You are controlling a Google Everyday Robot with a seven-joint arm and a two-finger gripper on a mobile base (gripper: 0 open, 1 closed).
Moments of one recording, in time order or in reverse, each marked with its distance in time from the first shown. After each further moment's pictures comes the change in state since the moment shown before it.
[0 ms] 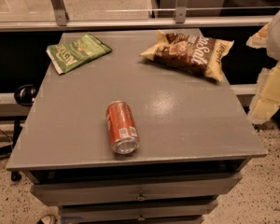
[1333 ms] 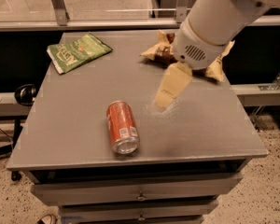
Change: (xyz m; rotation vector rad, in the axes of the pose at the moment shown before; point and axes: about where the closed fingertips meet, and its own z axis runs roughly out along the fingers) arm -0.140 0.000 0.071 -0.059 -0.140 0.172
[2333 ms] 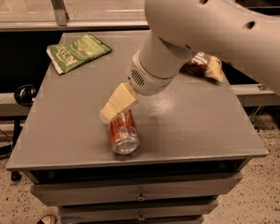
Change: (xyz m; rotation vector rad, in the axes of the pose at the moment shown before) arm -0.049 0.051 0.082 -0.077 -0.016 0.415
